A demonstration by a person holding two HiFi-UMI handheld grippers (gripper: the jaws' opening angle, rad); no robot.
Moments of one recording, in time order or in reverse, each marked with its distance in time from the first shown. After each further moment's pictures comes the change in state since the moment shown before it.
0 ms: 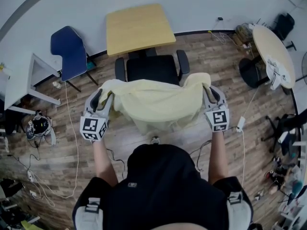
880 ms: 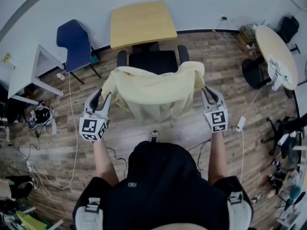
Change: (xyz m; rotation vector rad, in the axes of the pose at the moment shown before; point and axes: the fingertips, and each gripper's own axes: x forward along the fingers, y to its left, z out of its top) left arm -0.058 -0.057 0.014 -0.006 -0.028 0.061; right arm -0.056 0.008 -0.029 0.004 0.018 0.084
